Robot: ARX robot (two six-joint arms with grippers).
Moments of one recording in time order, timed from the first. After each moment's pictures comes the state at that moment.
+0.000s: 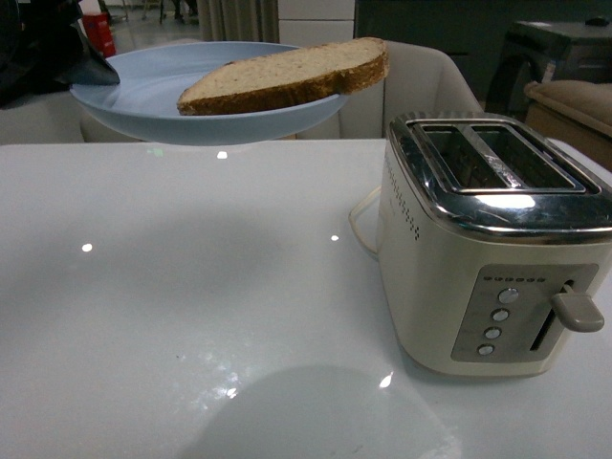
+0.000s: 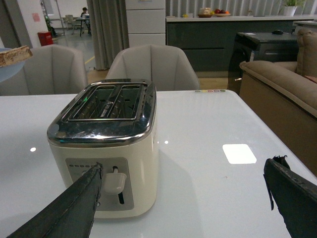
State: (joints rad) left arm -0.15 1.58 1.05 0.08 0.08 -0.44; right arm 0.00 0.00 0.01 0.00 0.00 0.00
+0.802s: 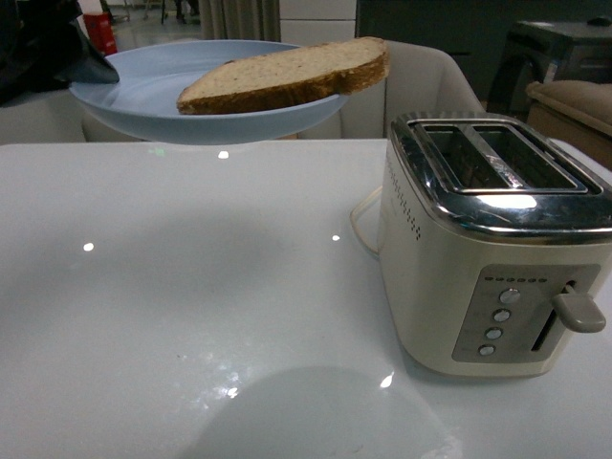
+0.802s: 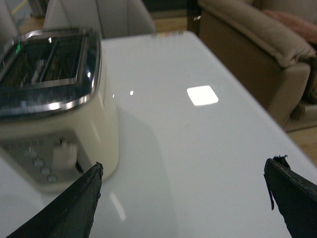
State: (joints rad) left arm -0.15 1.58 1.05 0.08 0.08 -0.44; right arm 0.06 0.29 0.18 -0.14 0.27 0.07
